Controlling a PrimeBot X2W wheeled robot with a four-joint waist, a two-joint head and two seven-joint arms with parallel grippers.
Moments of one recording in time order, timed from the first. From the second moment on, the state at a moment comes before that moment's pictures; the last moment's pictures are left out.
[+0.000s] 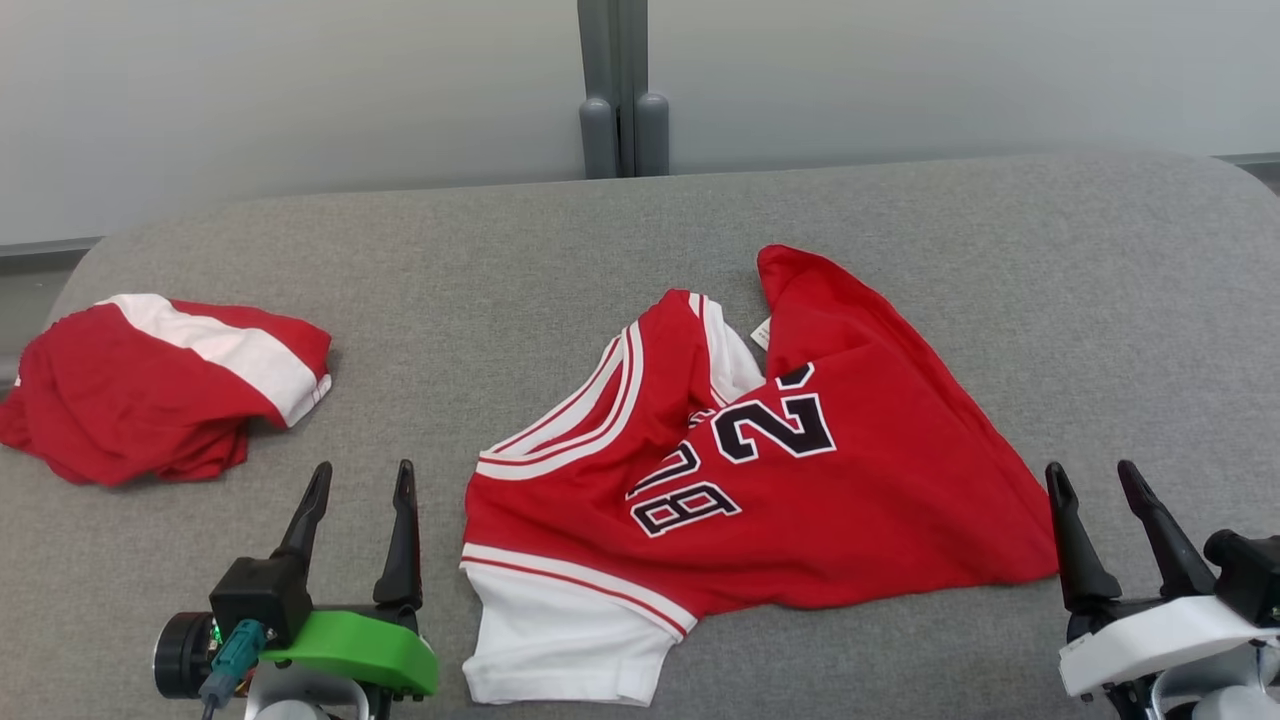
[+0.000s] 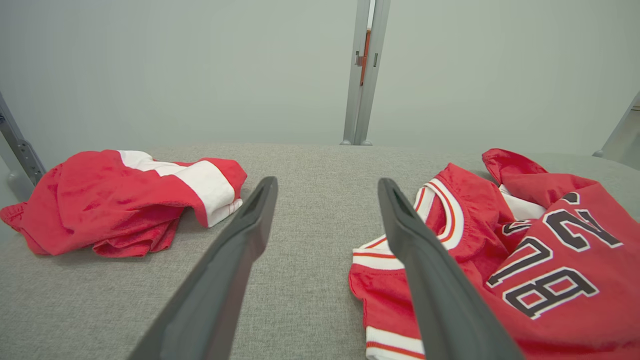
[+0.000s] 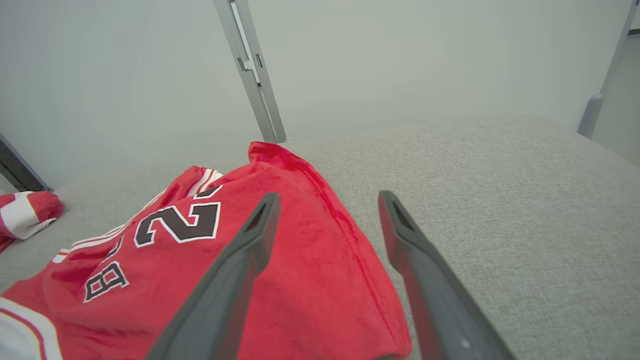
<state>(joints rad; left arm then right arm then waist) -0.08 0.05 -0.07 0.29 -0.19 -0.10 -0.26 0.04 -0.28 0.06 0.16 0.46 0.13 -0.26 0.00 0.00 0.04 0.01</state>
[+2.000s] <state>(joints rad) -0.02 0.05 -0.01 0.26 -0.15 -0.11 -0.26 0.12 -0.17 0.04 0.00 0.32 0.13 -0.26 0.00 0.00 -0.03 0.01</state>
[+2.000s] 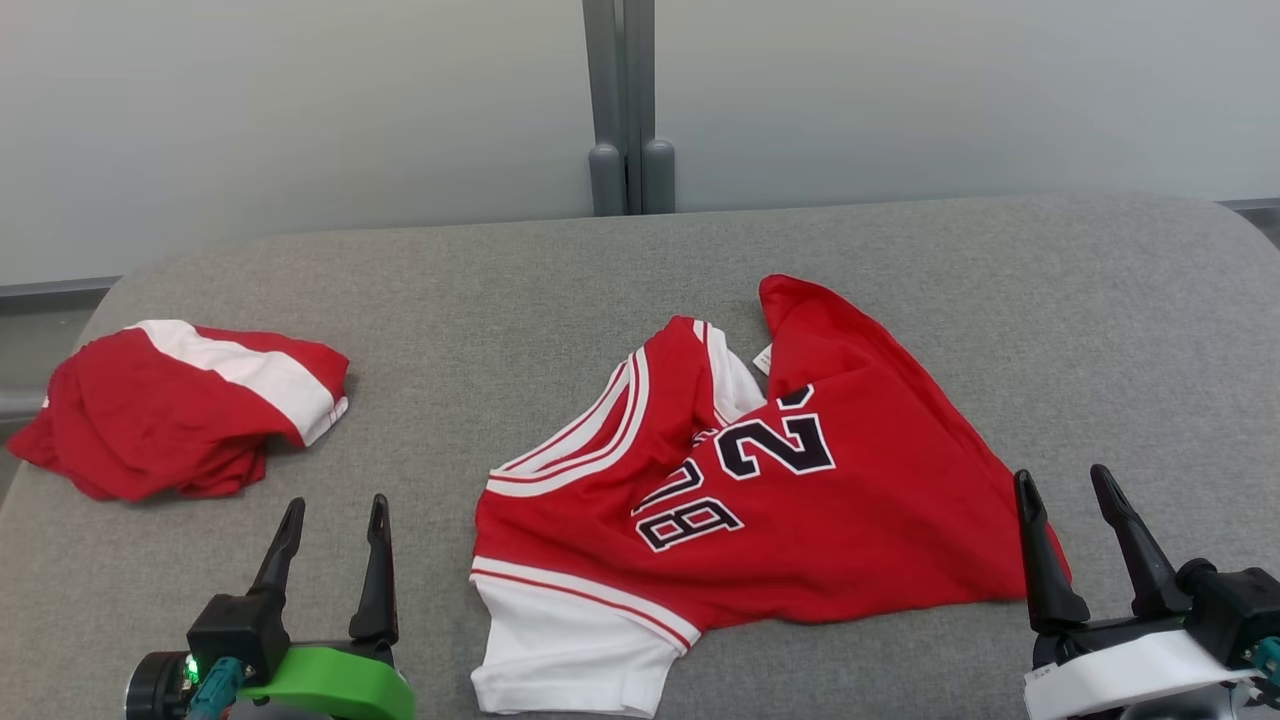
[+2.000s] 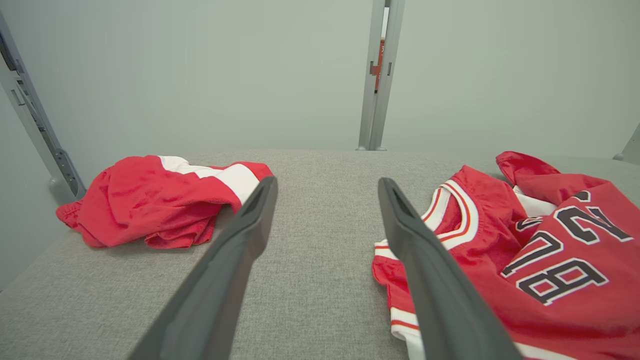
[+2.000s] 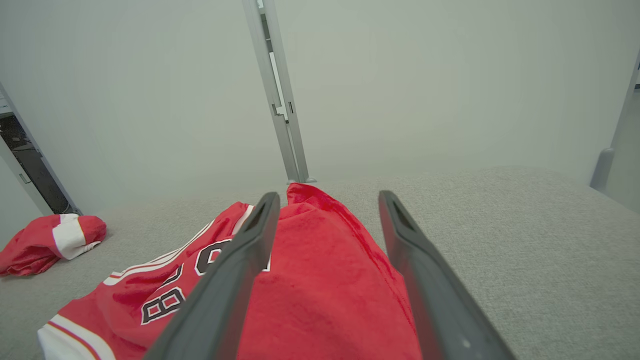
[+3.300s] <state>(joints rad) -0.01 0.05 -0.07 0.33 -0.15 -0.12 -0.26 0.10 -0.20 0.03 0.10 0.31 0.13 -0.26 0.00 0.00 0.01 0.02</state>
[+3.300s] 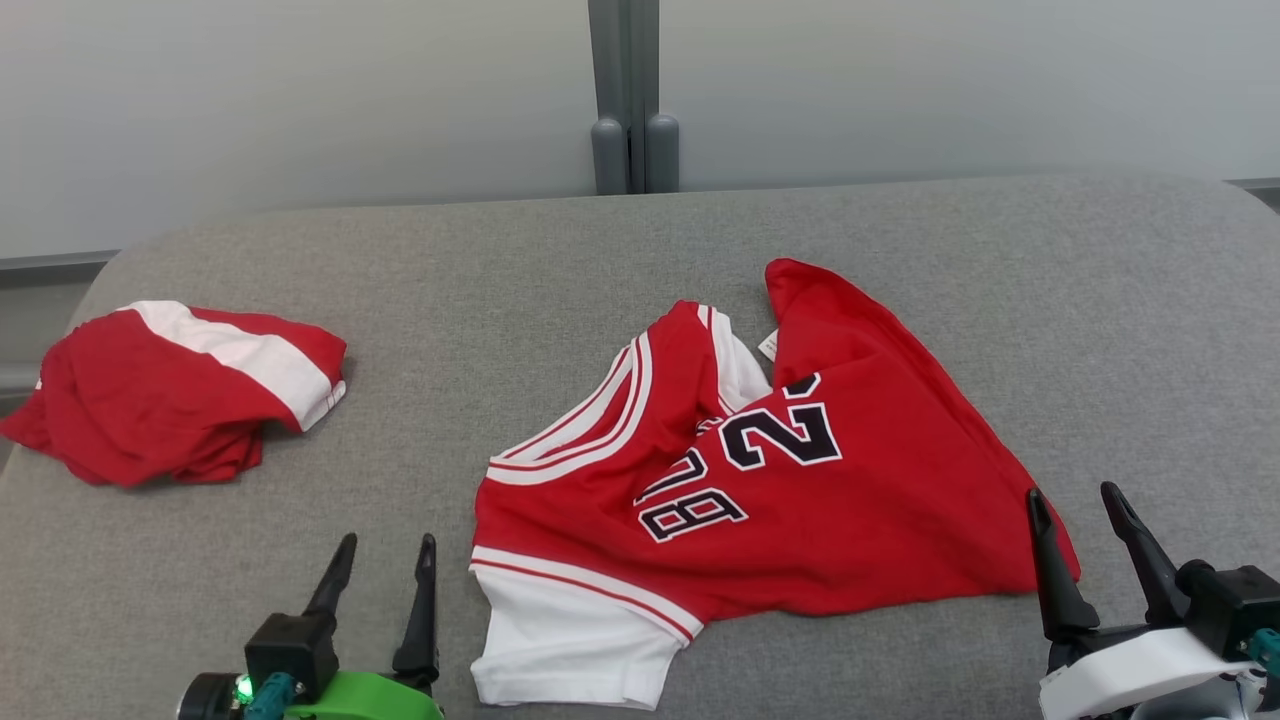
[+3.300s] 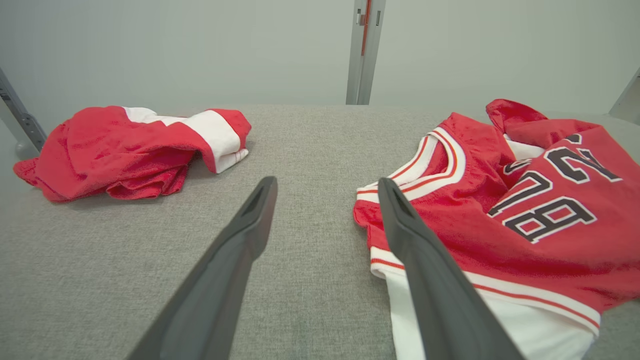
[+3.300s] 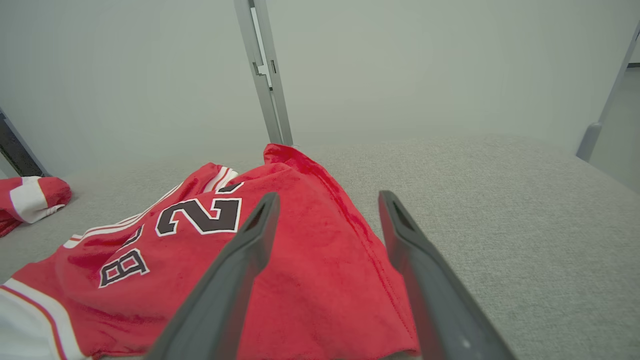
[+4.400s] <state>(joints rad) -0.06 0.05 -0.36 0.61 -0.26 -0.13 -0.23 -0.18 -0.27 0.10 0.74 0.44 0.13 -0.27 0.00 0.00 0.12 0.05</state>
